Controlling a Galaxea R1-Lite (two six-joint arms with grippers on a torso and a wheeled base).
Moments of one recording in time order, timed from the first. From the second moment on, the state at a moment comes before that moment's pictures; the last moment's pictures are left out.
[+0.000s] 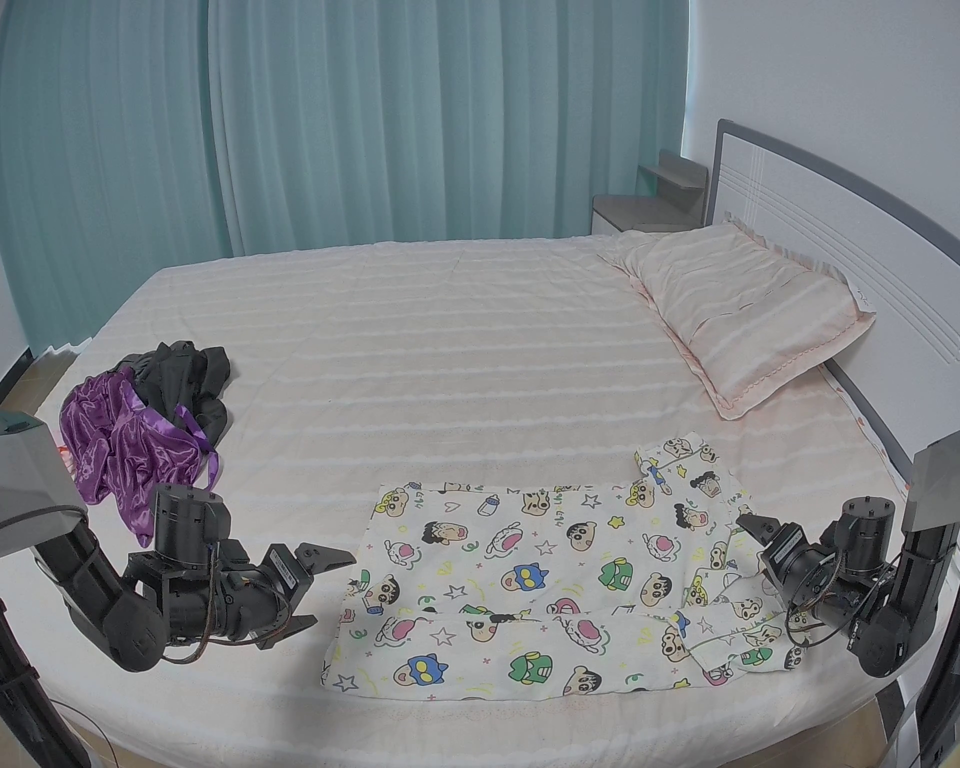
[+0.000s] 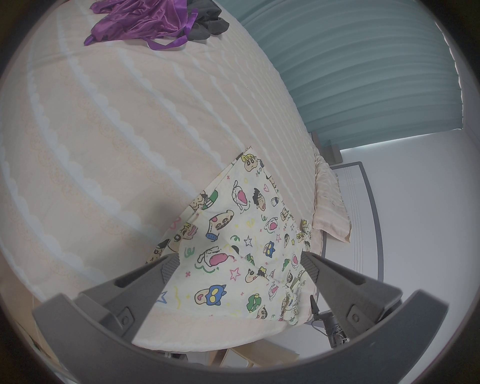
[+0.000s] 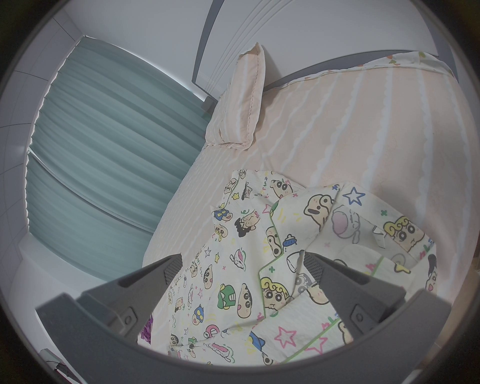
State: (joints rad) left arm -0.25 1.92 -0.35 -0.89 -0.32 -1.07; right arm 0.14 2.11 -0.10 -1.55 -0.03 0.98
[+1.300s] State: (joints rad) left arm -0.26 1.91 -0.52 -0.78 -0.10 -0.87; right arm 0.14 2.12 -0.10 -1.55 0.00 0.98
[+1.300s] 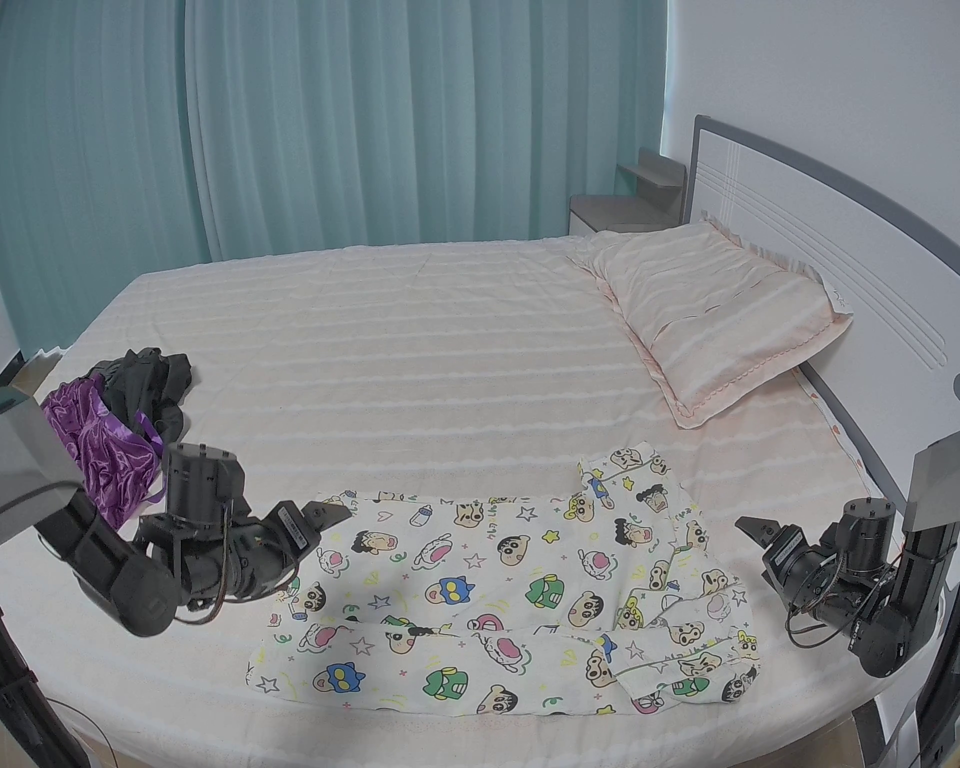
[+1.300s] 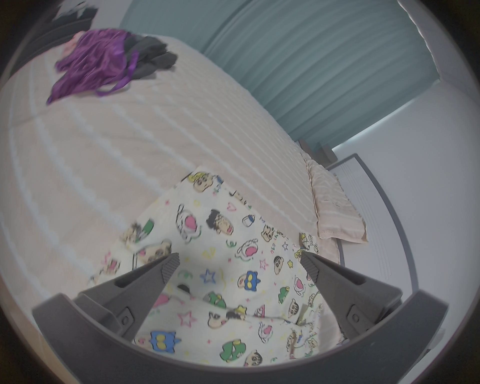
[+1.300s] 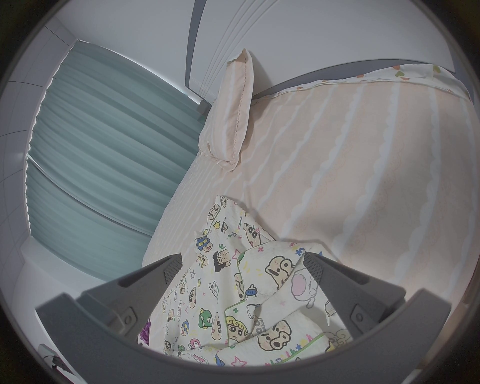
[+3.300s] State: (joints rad) left arm -0.02 2.50 -1.42 -0.23 -0.46 -0.31; right arm 0.17 2.12 -0.04 -1.55 0.04 0.98
